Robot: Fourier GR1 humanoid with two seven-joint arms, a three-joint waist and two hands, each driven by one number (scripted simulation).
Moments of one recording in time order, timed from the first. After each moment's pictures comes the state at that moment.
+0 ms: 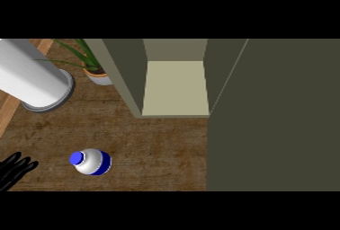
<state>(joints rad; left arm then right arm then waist) 0.38 0.46 0.25 -2.02 0.65 -0.88 -0.02 0.56 -0.09 0.14 -2.43 -0.20 0.19 0.12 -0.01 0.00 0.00</state>
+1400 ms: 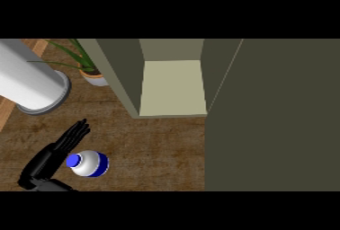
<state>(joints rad) 0.01 0.24 0.20 -1.22 -0.12 -0.68 -0.51 0.85 -0.12 0.16 -2.47 -0.16 0.31 -0.12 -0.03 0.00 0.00</state>
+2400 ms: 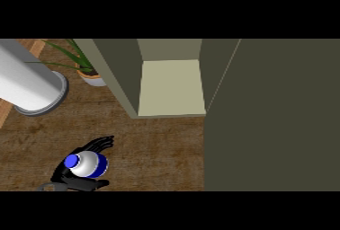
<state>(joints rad) -0.17 0.25 0.04 -0.66 -0.20 -0.56 -0.80 0.98 -0.13 0.17 -2.47 -0.14 0.36 -0.23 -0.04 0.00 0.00</state>
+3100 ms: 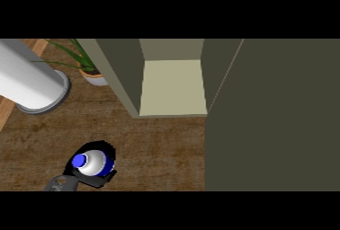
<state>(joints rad) -0.27 0.21 0.02 -0.51 -0.11 -0.57 -0.83 0.98 -0.12 0.17 -2.46 -0.13 0.36 -0.24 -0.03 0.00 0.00</state>
